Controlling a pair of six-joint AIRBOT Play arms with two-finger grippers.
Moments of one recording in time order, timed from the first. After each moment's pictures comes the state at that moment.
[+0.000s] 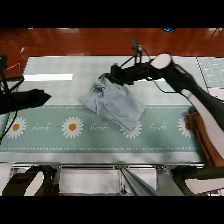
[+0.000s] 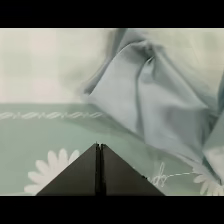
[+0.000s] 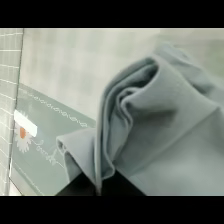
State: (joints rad) left arm 0.13 -0.71 0.76 1.06 -1.03 -1.43; right arm 0.42 -1.64 1.46 -0.61 0.88 1.46
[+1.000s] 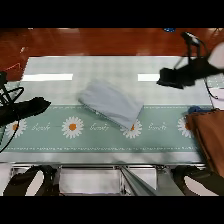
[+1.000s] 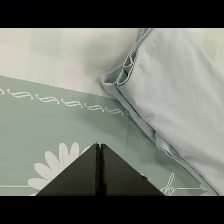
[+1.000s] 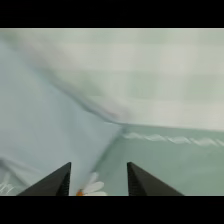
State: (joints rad) left arm 0.19 -0.67 0.62 0.99 -0.94 -1.43; right arm 0.17 -1.13 1.23 -1.38 1.21 1.82
